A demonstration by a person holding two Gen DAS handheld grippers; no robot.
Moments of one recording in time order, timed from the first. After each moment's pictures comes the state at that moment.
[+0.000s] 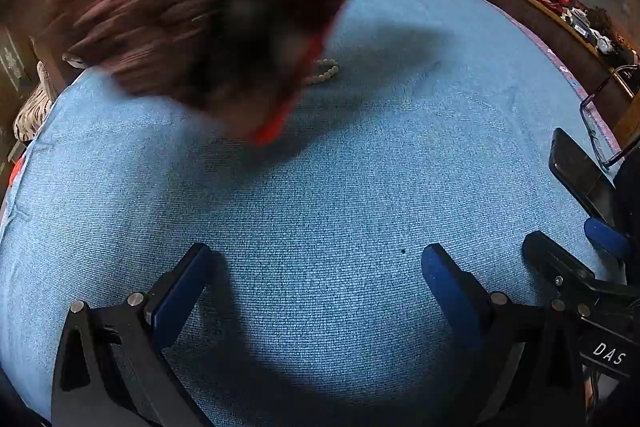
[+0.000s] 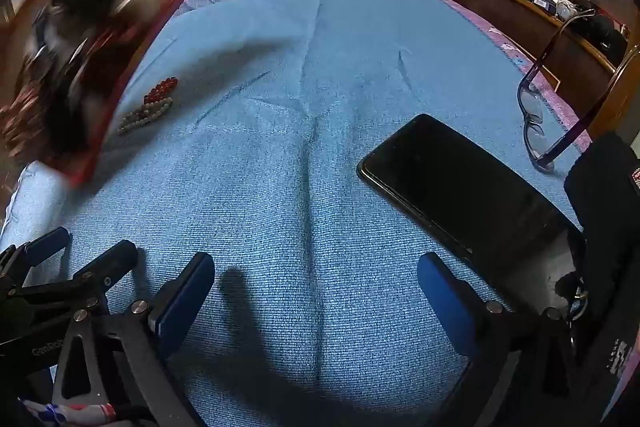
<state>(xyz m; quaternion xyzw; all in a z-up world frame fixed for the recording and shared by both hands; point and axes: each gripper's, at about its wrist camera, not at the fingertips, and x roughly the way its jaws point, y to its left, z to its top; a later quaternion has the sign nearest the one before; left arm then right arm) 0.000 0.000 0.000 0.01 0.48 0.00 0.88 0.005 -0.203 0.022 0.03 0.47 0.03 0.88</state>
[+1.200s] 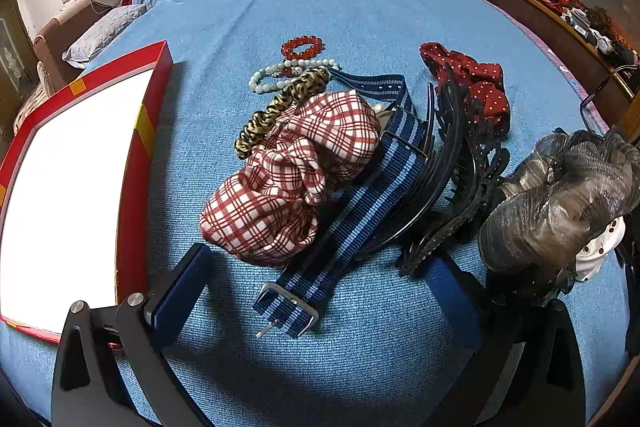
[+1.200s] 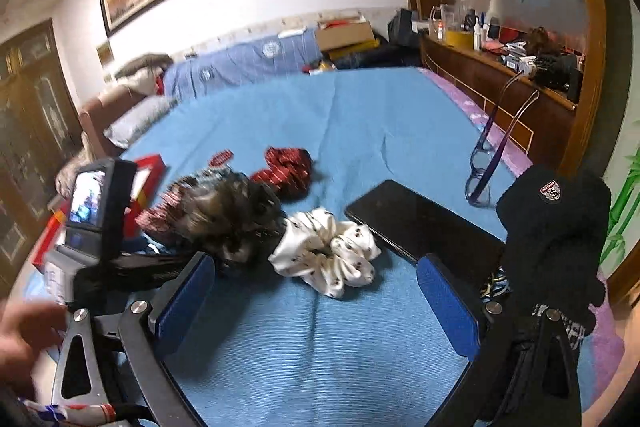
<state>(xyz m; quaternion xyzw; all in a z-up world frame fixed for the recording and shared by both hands) 0.001 -0.001 0.001 0.01 0.48 0.00 0.88 -0.092 -0.231 0.094 0.06 0.33 0.07 0.94</state>
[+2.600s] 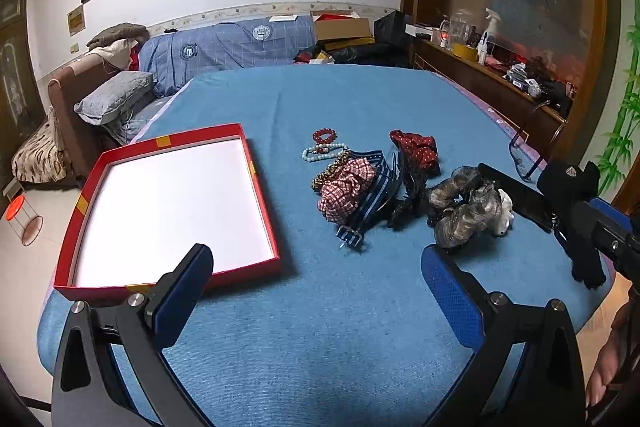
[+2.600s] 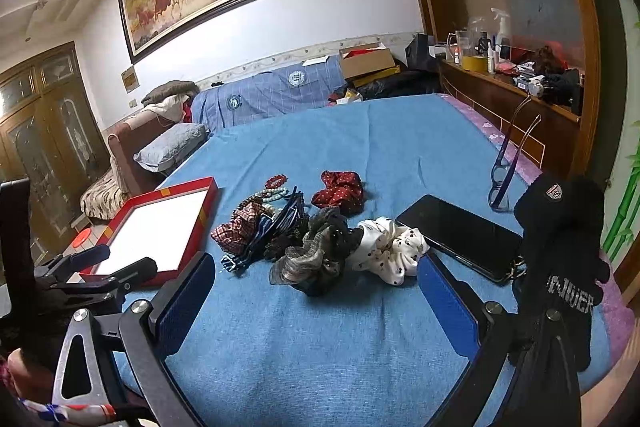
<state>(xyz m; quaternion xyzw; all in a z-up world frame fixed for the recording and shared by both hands) -0.155 0.063 0.100 0.01 0.34 -0.05 0.94 -0.149 -0.192 0.130 0.08 0.29 0.10 0.95</state>
